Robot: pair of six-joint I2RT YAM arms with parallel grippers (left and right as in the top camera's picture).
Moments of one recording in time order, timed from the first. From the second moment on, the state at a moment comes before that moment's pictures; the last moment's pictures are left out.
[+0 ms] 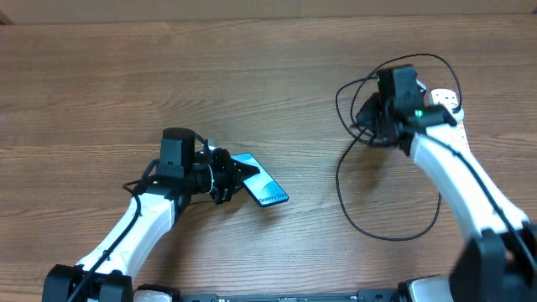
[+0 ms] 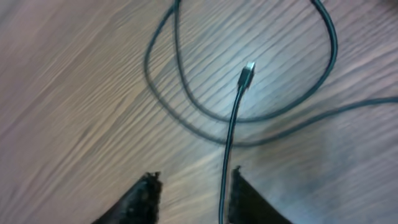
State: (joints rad) left arm -0.18 1.39 0.62 -0.12 0.85 -1.27; right arm 0.17 1.63 1.22 -0.68 0.10 0.80
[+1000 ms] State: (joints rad) left arm -0.18 1.39 0.62 -0.16 0.85 -1.27; right arm 0.15 2.03 1.32 -0.56 0.19 0.80
